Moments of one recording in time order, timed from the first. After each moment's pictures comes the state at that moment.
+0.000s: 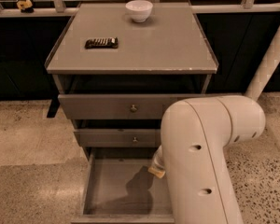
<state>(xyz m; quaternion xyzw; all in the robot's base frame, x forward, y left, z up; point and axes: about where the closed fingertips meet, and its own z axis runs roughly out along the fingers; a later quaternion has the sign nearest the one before) 0.604 -0.094 0.317 -0.55 0.82 0.02 0.17</state>
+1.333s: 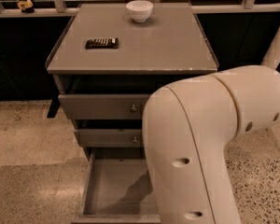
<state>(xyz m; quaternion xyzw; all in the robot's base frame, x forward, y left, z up) 0.585 -0.177 0.422 -0.55 0.82 -0.07 0.15</state>
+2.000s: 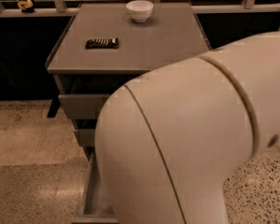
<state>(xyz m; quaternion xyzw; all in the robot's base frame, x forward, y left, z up) 0.562 -0.189 0.527 -0.61 0.77 -0.16 0.10</state>
